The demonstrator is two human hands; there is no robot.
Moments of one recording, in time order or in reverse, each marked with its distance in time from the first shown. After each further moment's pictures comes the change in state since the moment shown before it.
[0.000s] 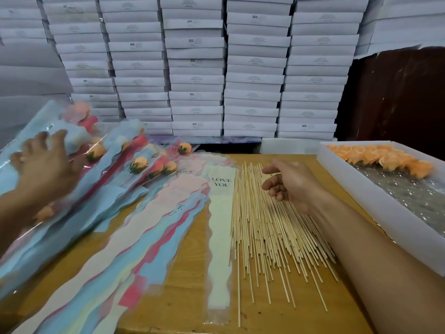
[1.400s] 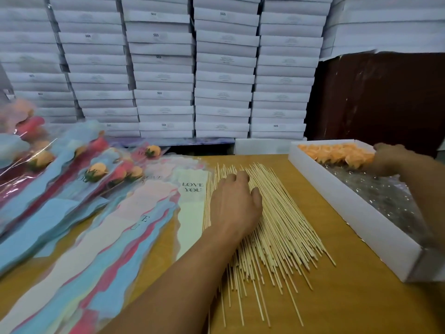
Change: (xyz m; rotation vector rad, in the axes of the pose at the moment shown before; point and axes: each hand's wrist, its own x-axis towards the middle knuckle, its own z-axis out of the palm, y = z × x) left_hand -0.176 0.347 0.015 -0.612 -0.398 0.343; right_hand 0.050 -0.016 -0.264 -1.316 0.534 0.432
